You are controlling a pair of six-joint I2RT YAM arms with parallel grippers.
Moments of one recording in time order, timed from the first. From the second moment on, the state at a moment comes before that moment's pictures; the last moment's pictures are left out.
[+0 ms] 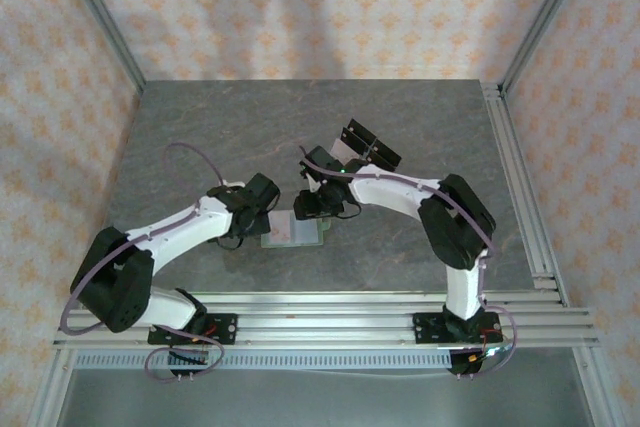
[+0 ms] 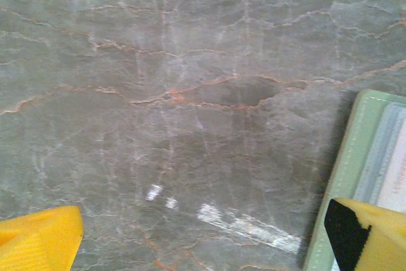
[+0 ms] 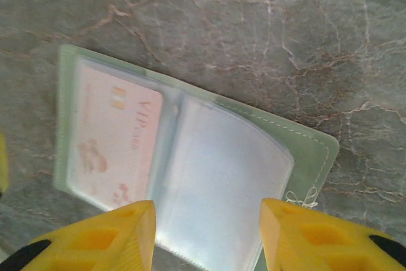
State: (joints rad) left arm -0.54 1.40 0.82 -0.85 -0.39 -0.84; right arm 0.81 1.92 1.35 -0.60 -0.25 0.53
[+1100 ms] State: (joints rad) left arm -0.57 1.50 0.82 -0.80 -0.37 -0.83; right arm 0.81 1.98 1.39 -0.63 -0.23 0.48
